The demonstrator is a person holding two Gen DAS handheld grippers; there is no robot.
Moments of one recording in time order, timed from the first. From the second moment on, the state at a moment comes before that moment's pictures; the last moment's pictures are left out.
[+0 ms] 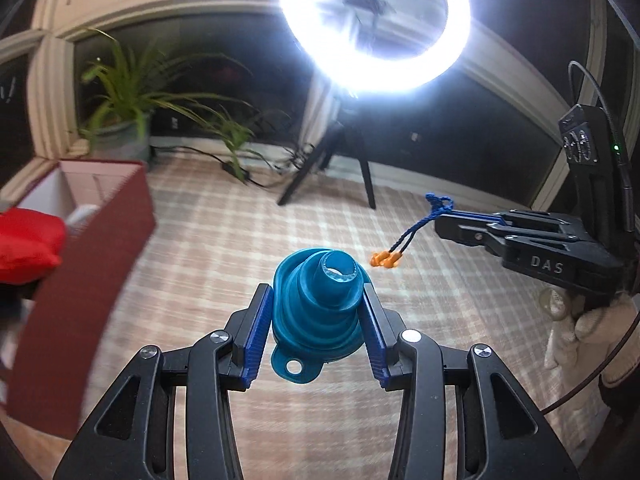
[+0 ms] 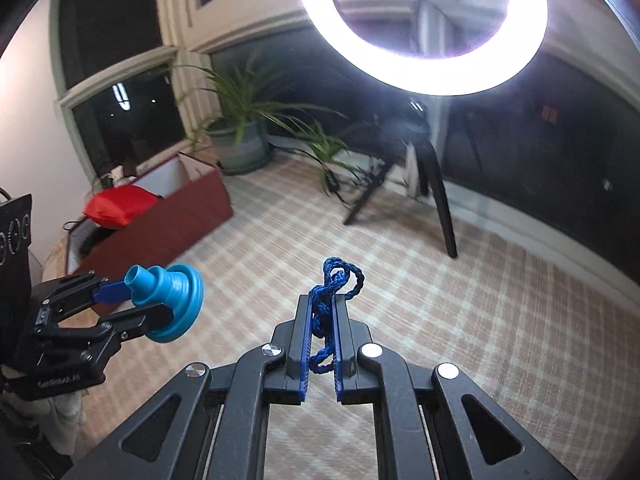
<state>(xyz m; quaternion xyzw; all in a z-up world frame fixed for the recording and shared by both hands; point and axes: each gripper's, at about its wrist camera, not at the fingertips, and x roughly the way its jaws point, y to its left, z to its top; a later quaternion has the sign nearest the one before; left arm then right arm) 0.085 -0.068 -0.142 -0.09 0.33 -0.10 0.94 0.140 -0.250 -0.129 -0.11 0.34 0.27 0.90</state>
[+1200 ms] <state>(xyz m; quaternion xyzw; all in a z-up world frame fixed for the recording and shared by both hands) 0.148 0.191 -0.093 -0.12 0.39 -0.05 0.91 0.193 0.050 -0.103 -0.10 0.35 0.37 0.86</state>
